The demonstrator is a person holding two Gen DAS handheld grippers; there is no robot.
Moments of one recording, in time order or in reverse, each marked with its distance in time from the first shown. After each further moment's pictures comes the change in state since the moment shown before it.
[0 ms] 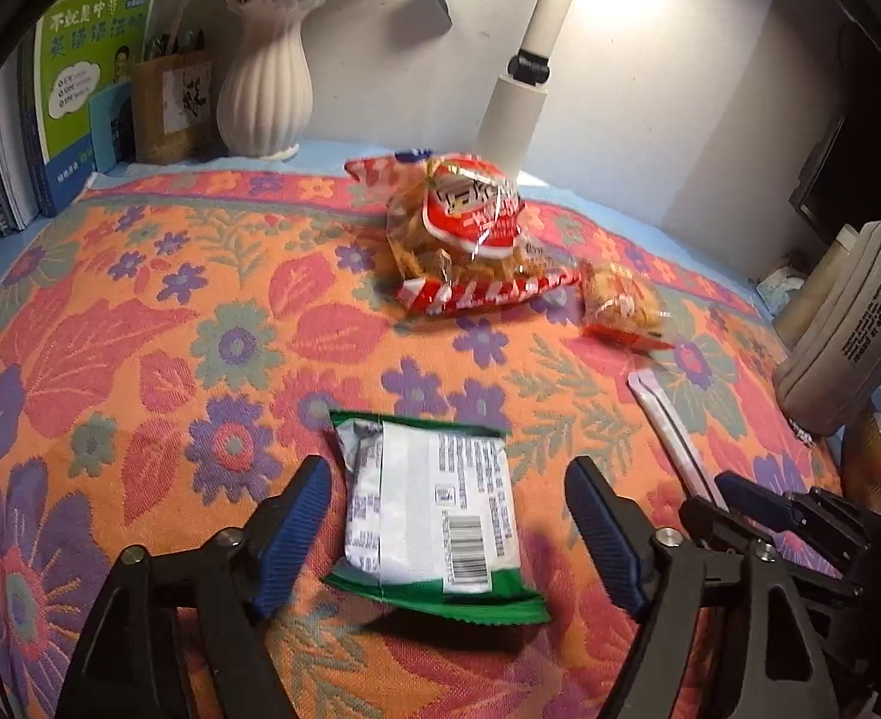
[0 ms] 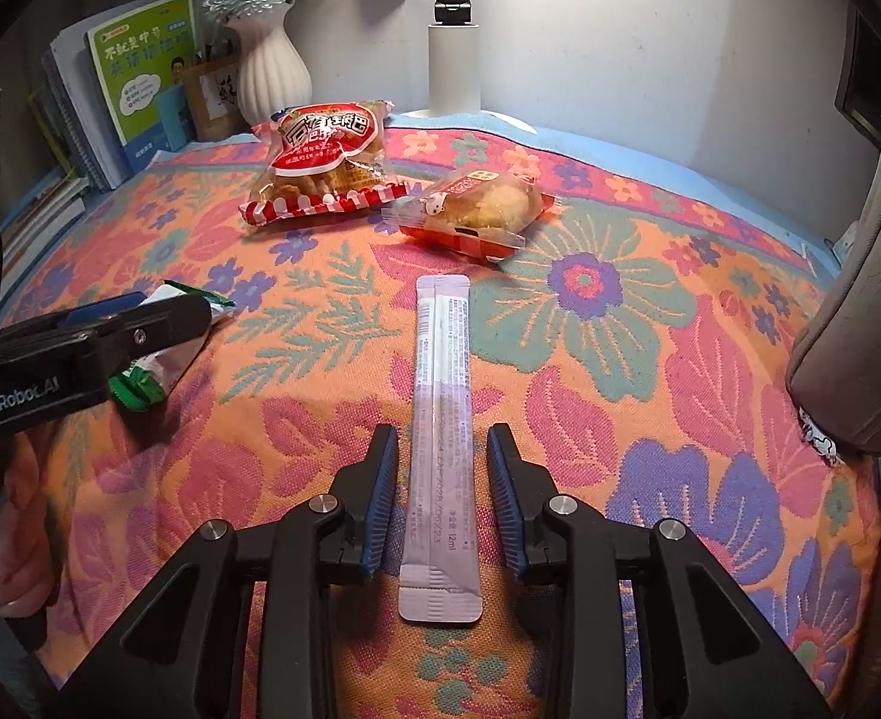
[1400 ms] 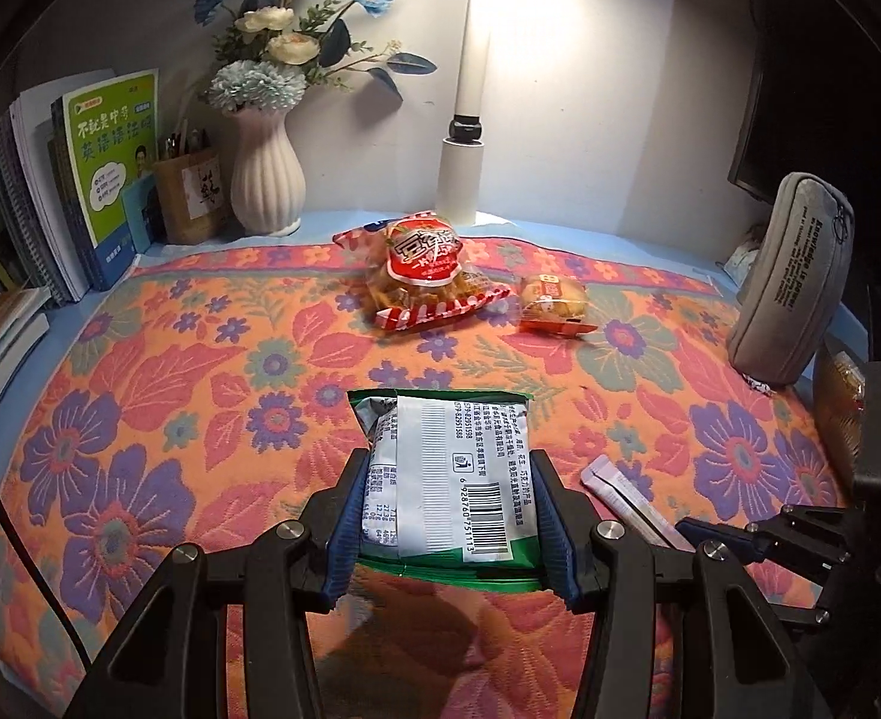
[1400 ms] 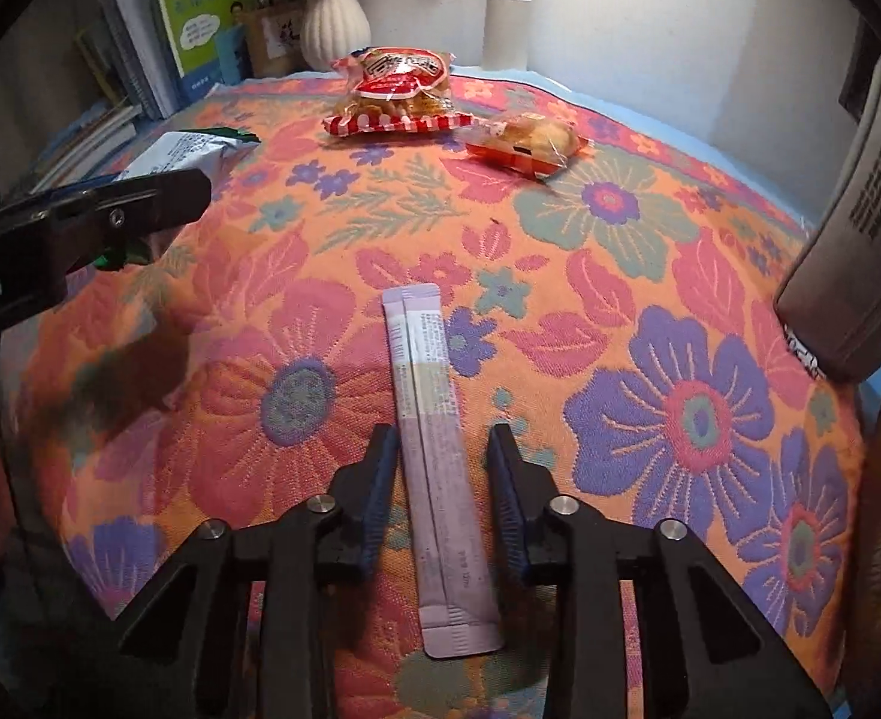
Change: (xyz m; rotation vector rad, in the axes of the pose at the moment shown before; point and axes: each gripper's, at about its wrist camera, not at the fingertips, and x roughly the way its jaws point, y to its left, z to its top) left arm -0.084 -0.037 -0.034 0.119 -0.137 0.076; right arm -0.043 0.034 -0.044 -0.100 0.099 0.018
